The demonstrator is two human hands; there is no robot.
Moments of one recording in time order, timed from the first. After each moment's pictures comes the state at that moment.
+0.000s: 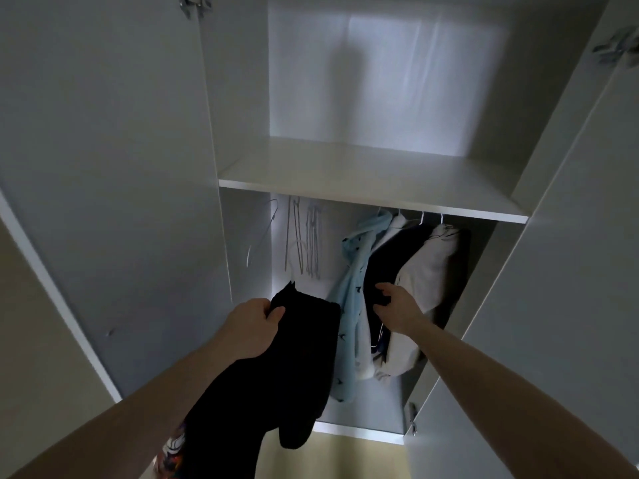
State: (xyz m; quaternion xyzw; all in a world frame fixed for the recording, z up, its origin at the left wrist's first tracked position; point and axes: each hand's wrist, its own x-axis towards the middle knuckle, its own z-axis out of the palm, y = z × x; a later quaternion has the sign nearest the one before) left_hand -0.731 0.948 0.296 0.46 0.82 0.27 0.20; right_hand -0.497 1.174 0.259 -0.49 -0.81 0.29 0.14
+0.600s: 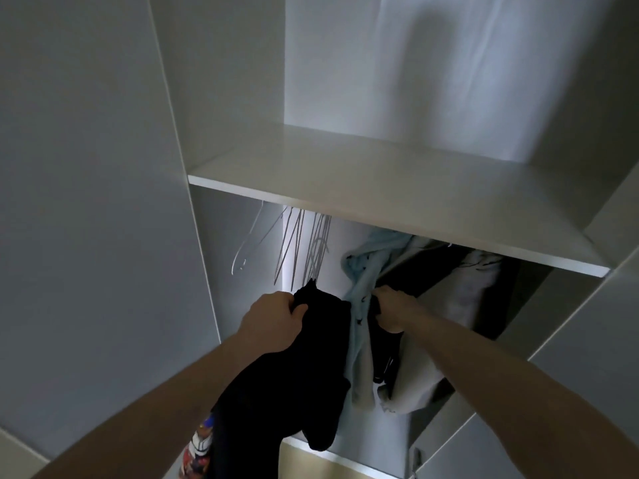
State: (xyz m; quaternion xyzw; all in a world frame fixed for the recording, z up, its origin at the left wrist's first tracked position) left_hand -0.708 1.127 0.275 0.39 0.87 0.25 0.15; right_hand -0.559 1.384 0.220 -0.34 -0.93 0.06 -0.12
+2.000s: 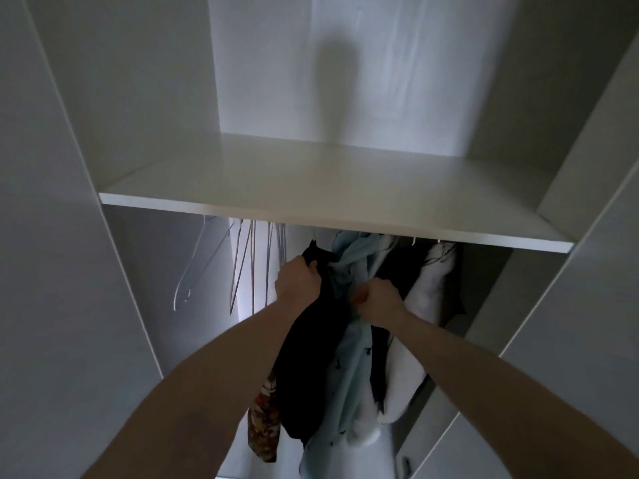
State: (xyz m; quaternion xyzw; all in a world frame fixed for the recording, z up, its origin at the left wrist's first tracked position) left_hand -0.740 1.332 0.228 0.40 0.83 0.38 0.08; right_hand -0.562 1.407 0.219 -0.44 -0.88 0.18 0.10
